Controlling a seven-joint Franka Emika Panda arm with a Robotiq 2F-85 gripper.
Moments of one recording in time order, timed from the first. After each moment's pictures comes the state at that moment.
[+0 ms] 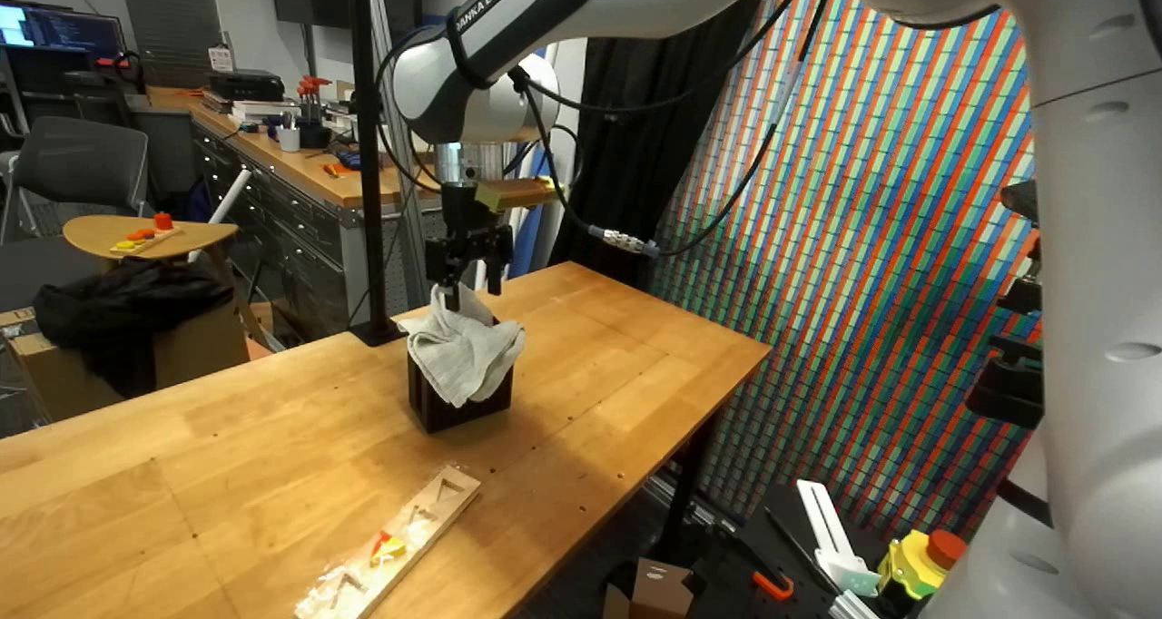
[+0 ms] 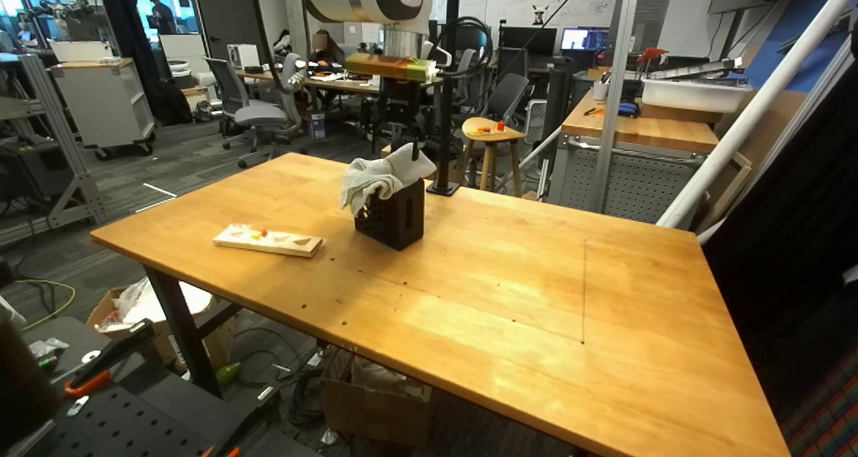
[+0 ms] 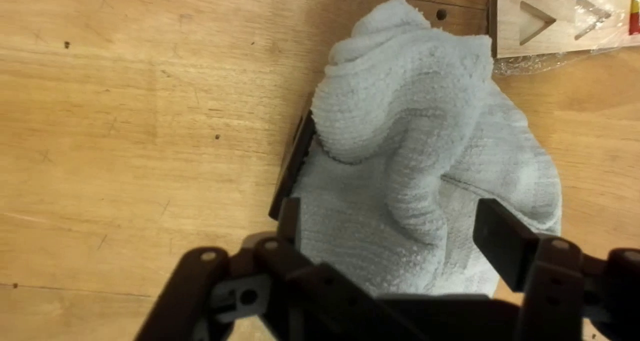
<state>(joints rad) -0.08 0.44 0.04 -1.71 -0.02 2.03 -0.21</state>
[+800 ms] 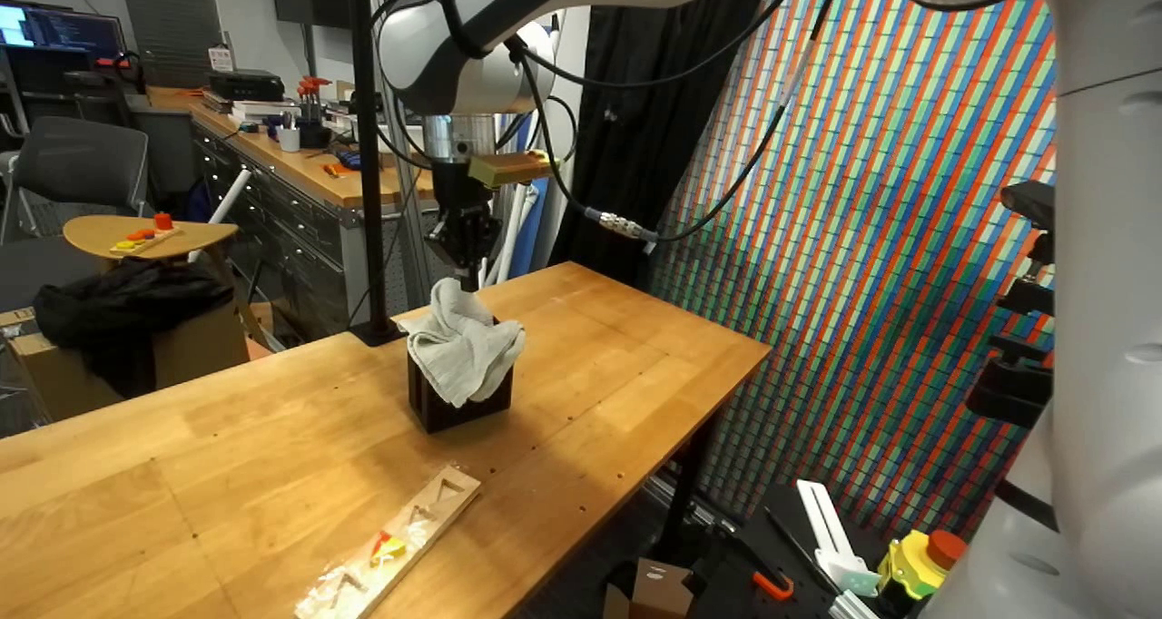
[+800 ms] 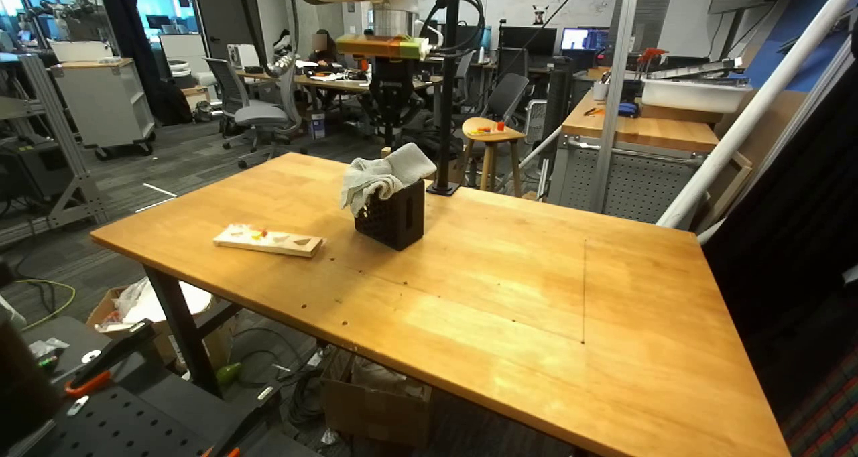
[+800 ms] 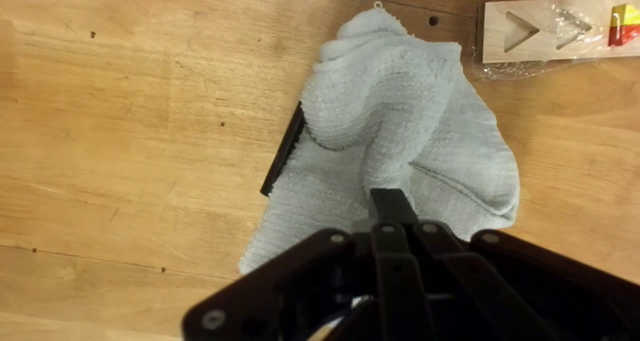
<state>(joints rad) -0.05 0.40 0.03 -1.70 -0.06 1.99 -0.20</state>
